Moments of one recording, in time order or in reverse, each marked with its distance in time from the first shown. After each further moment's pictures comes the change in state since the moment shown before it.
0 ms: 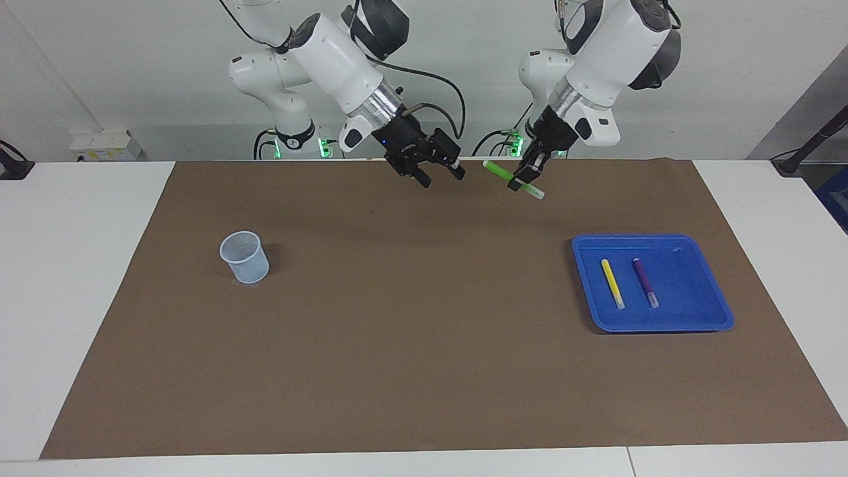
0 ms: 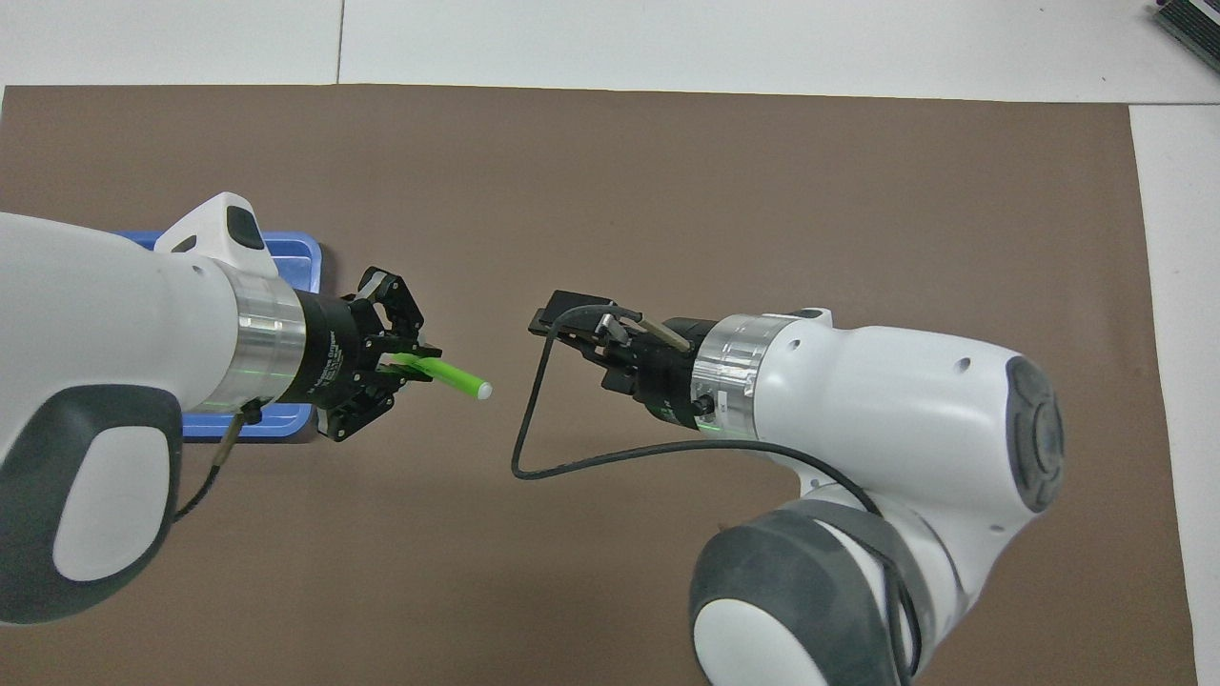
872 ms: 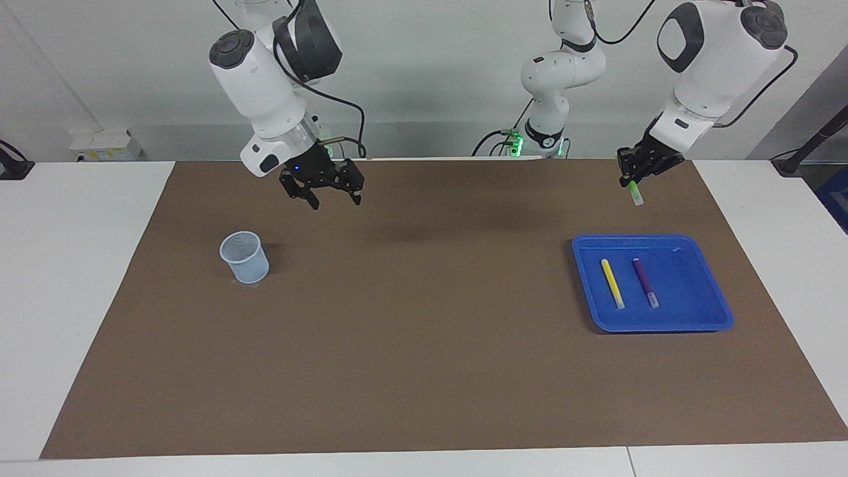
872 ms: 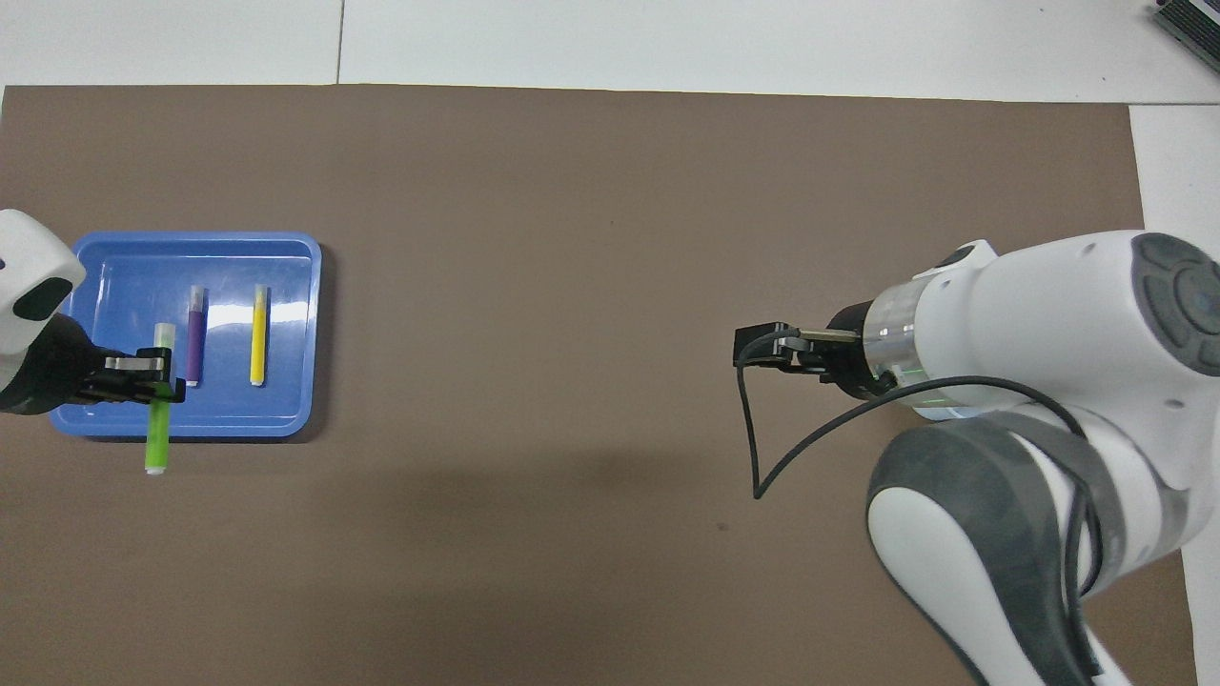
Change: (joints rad) left arm 0.344 -0.029 0.010 -0.045 0.253 -0.153 1.227; right arm -0.273 -0.028 -0.006 0.000 -0.362 -0.363 -0.362
